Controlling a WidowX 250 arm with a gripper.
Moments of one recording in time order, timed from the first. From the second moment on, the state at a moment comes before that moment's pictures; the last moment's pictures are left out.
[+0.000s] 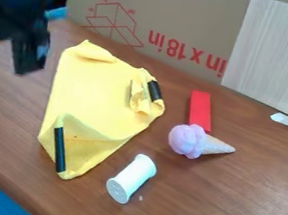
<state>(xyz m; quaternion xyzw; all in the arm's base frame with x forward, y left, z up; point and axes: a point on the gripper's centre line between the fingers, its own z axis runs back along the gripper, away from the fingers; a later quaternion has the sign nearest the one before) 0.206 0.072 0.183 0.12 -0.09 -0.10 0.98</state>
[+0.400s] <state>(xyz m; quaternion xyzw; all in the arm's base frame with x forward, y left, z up) 0.169 0.041 0.152 0.16 -0.26 -0.07 0.95</state>
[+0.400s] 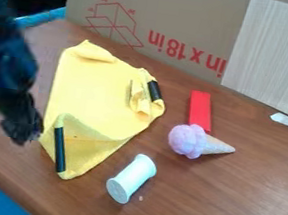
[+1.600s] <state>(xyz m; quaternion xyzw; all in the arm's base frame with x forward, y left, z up) 0.184 0.028 0.106 0.09 -0.35 0.10 0.93</state>
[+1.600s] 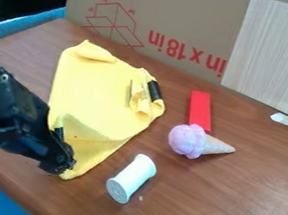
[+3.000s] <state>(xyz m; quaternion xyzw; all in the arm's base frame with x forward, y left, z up) 0.203 0.028 0.093 0.06 -0.31 0.14 0.94</state>
